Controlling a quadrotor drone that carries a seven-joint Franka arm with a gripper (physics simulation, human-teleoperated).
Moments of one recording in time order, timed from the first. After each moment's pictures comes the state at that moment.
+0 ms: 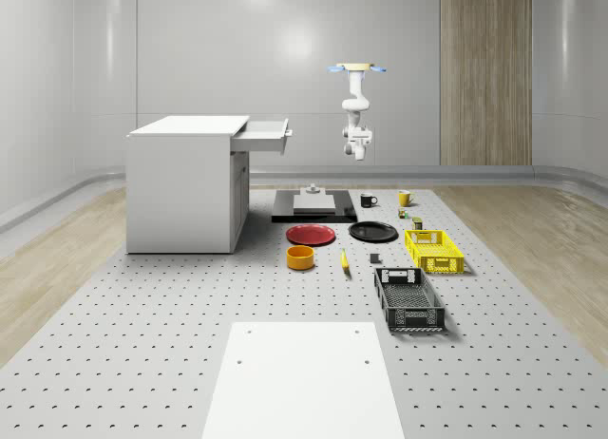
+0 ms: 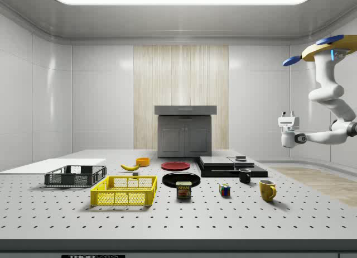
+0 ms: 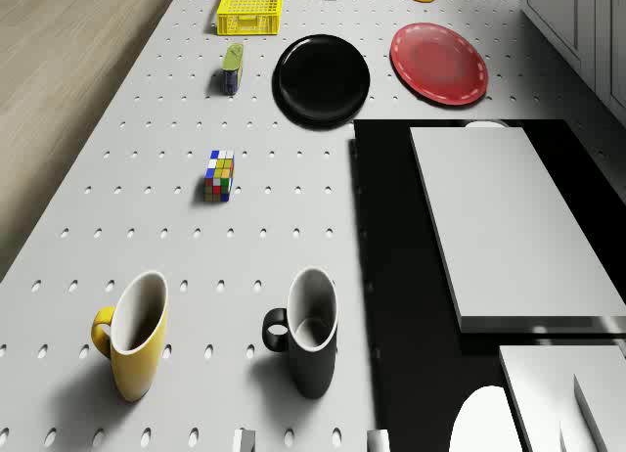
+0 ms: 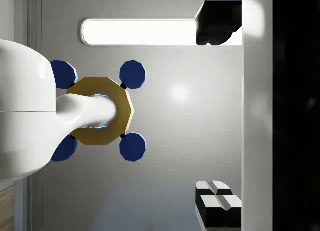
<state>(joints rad) 0.00 -0.79 0.00 -2.34 0.00 1.55 0.79</state>
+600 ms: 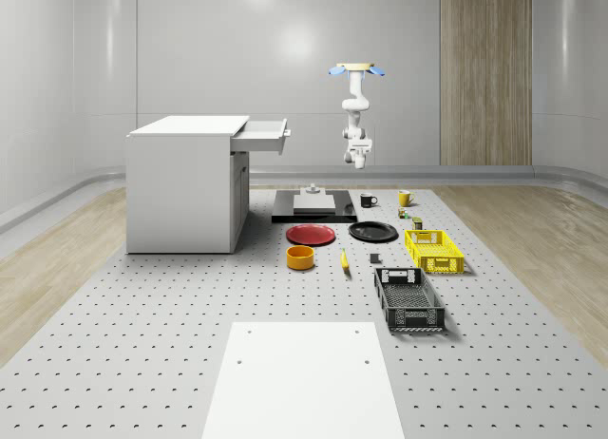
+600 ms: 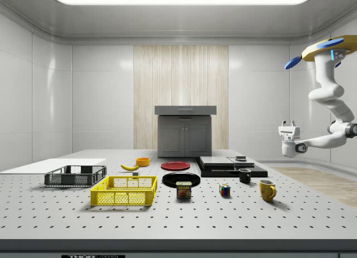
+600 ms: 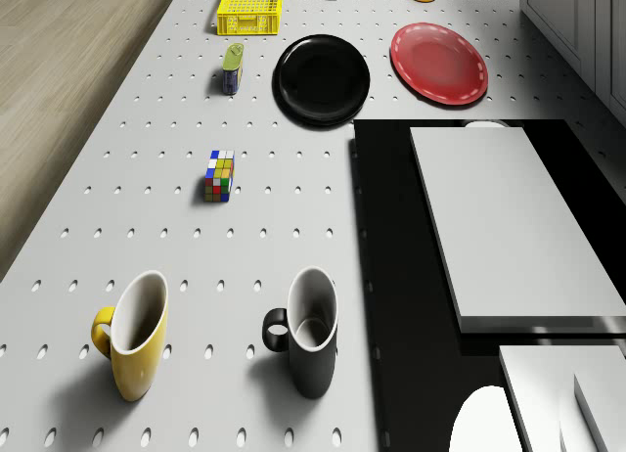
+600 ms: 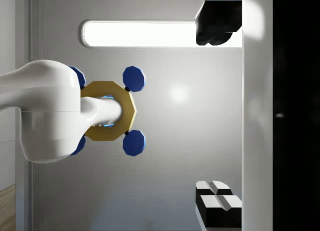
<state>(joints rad) 0.00 -0.72 0.00 -2.10 0.00 1.39 0.78</state>
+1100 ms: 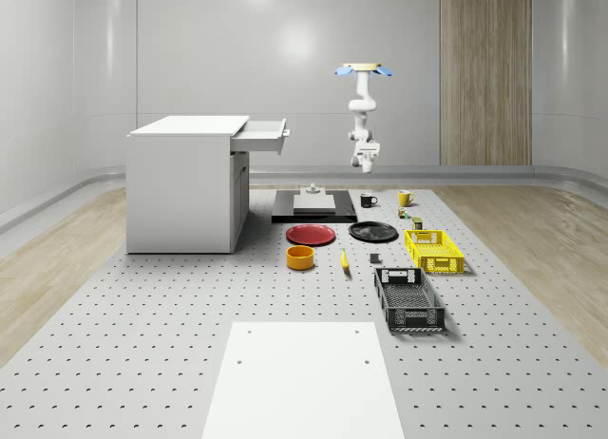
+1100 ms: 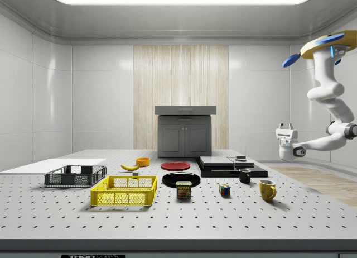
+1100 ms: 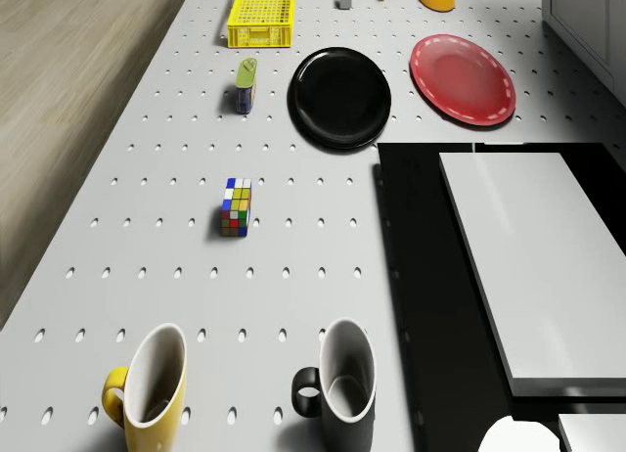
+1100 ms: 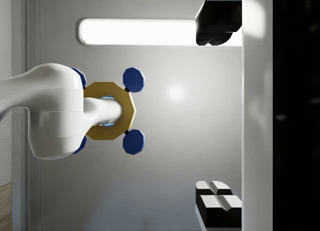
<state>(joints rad) -0.01 -0.70 0.00 -2.05 0.00 1.36 0.78</state>
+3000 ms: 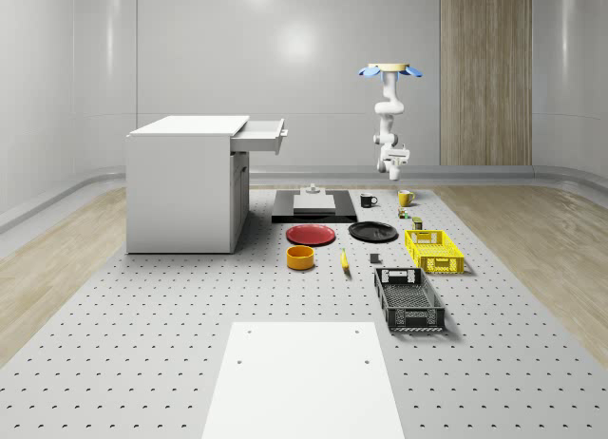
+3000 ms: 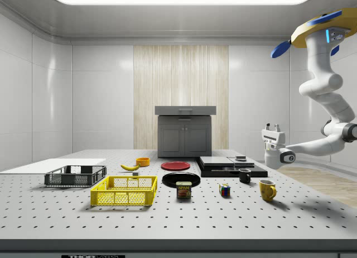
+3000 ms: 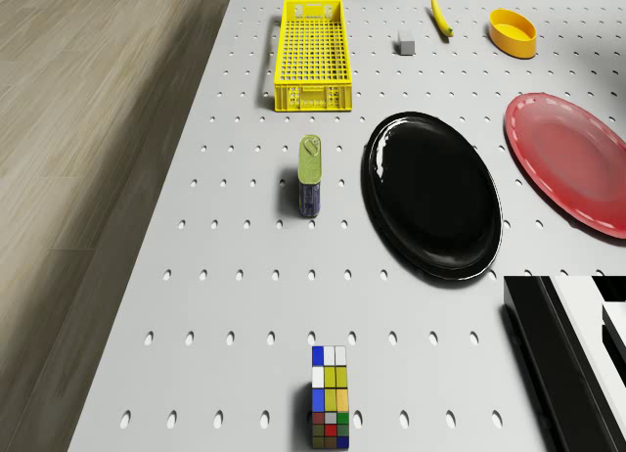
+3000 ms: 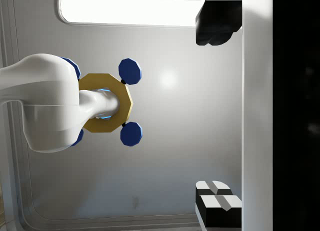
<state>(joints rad) -0.02 -0.72 0.05 -2.06 -0.06 1.39 0.79</state>
